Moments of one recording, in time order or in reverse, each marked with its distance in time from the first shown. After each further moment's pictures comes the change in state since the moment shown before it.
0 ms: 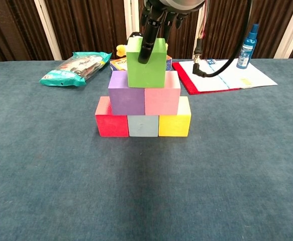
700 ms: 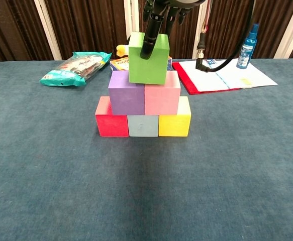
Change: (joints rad) left arm 0.003 0.003 -0.003 -0.004 0.005 0.002 -0.009; right arm 0.007 0.024 0.004 -0.012 0.016 0.006 0.003
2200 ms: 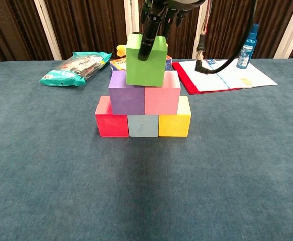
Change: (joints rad) left arm 0.000 -0.005 -0.001 0.009 0.001 0.005 0.001; right arm 0.015 0.025 -0.016 -0.018 0.028 -0.019 0.033
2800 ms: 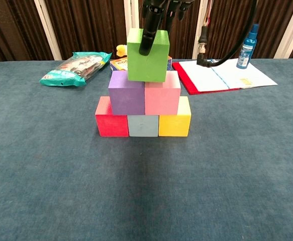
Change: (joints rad) left arm 0.001 -0.002 0.005 -0.004 0.010 0.005 0.007; right arm 0.032 0.026 0.007 -0.022 0.042 0.032 -0.002
